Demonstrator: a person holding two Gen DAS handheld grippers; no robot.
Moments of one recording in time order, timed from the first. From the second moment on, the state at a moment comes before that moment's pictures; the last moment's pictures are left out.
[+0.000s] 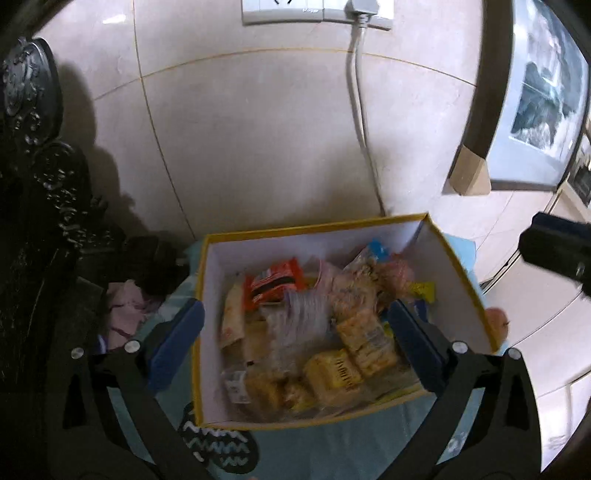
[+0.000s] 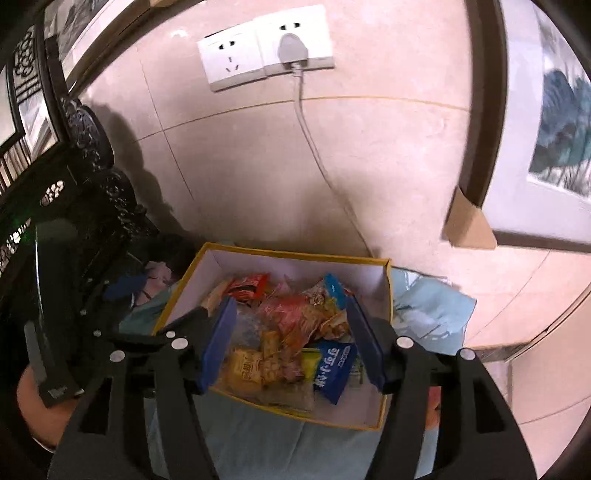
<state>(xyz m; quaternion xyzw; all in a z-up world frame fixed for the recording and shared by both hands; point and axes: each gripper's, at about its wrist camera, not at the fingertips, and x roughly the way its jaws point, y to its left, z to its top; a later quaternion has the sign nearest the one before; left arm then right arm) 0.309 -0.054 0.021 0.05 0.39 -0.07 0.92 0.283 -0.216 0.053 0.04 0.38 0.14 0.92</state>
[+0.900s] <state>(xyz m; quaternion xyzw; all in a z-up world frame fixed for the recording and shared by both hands) 0.025 -0.032 0.111 0.04 0.33 -0.05 0.94 0.016 -0.213 0.109 0.01 0.33 0.09 0.94</state>
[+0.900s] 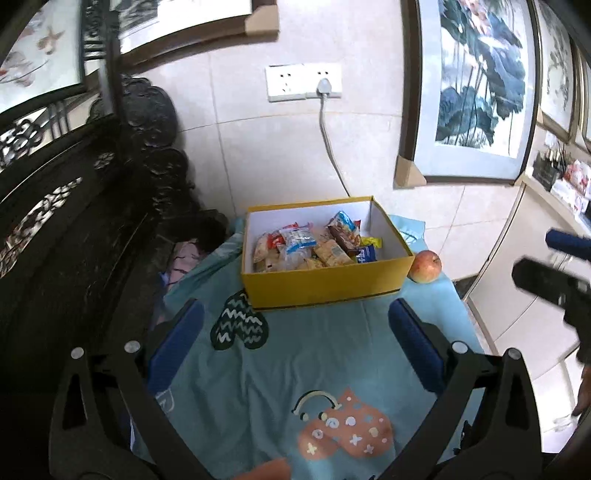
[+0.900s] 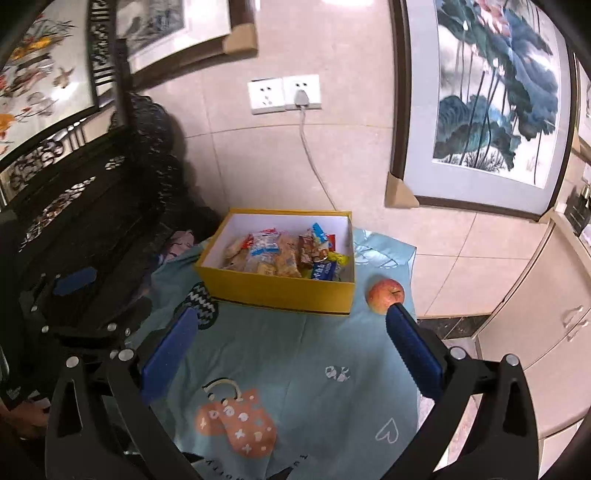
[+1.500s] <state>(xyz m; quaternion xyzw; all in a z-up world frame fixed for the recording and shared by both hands) 0.001 -0.019 0.112 0.01 0.34 -0.03 0.94 -0.020 -0.216 0.102 0.01 0.33 0.08 0.94</state>
